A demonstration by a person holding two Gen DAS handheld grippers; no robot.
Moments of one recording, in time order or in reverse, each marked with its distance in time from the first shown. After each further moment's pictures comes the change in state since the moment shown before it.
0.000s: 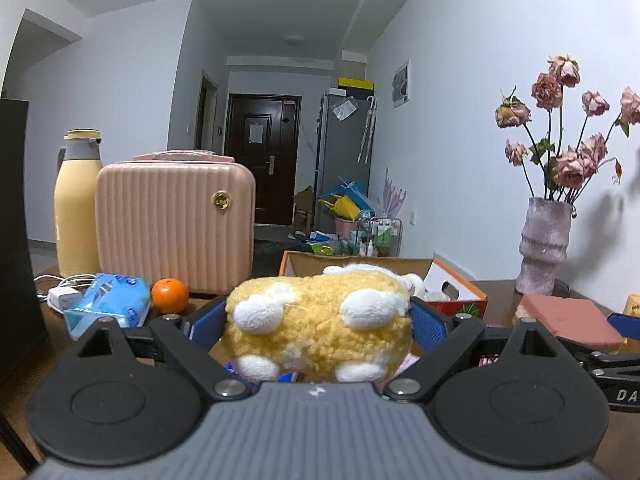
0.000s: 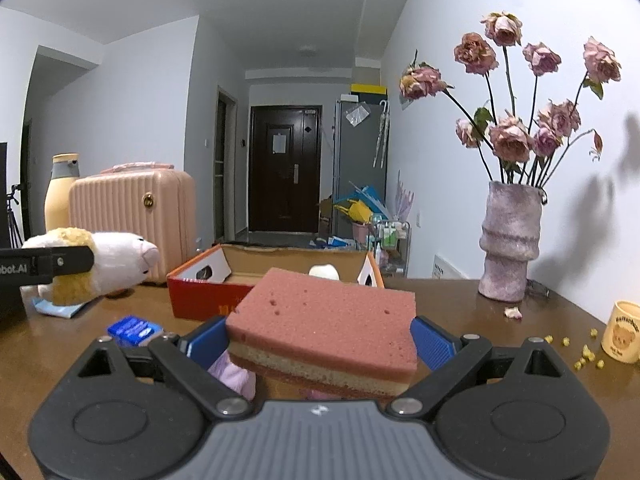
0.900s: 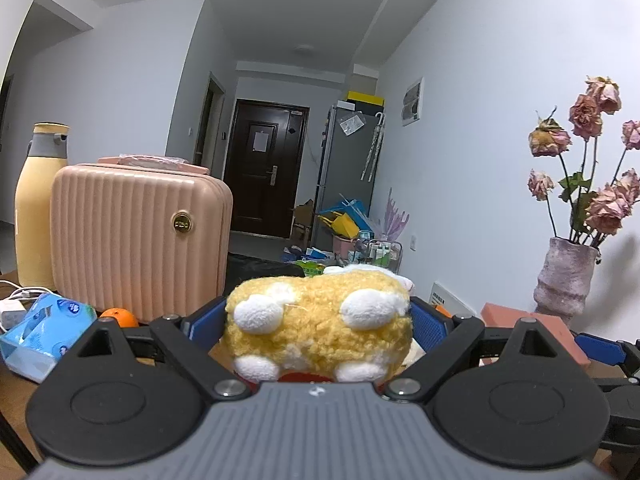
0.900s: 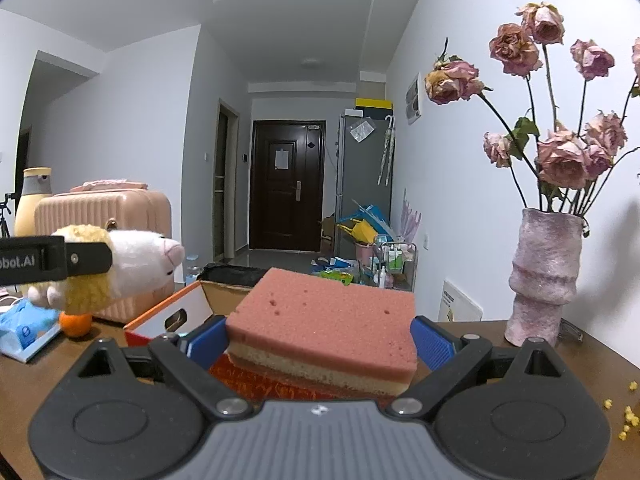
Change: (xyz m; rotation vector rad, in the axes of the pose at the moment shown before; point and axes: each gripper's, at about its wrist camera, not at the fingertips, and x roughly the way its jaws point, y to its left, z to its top) left arm 0.104 -0.019 0.032 -0.075 -0.043 0.003; right arm 0.116 -0.006 0.043 -0.014 -0.055 0.008
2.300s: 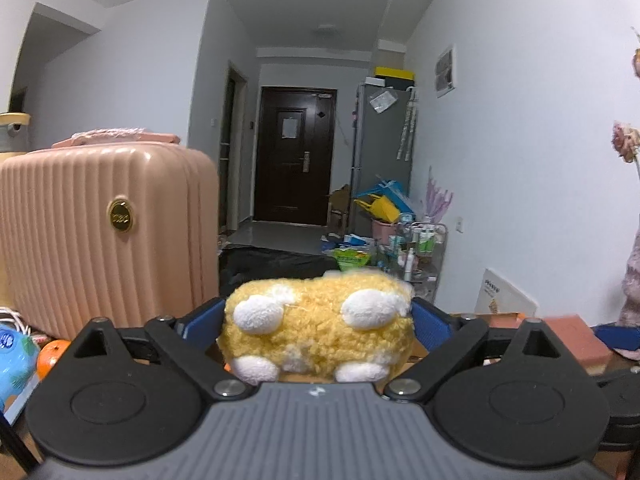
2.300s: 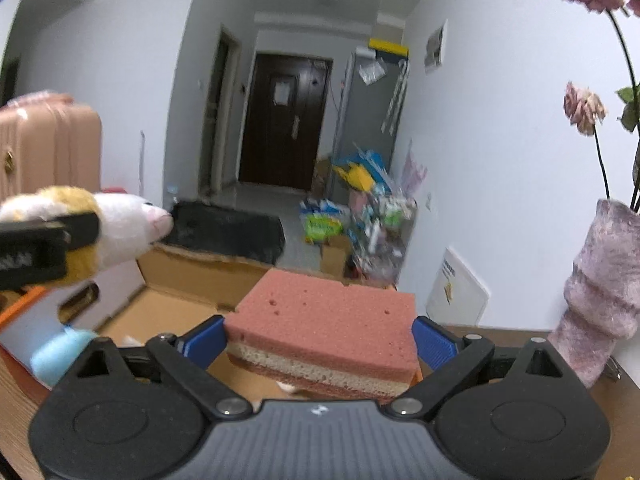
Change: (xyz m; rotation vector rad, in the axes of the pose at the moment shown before) left arm 0.166 -0.020 -0.008 0.049 0.043 0.136; right arm 0.193 0.005 0.015 -0.110 0.203 -0.046
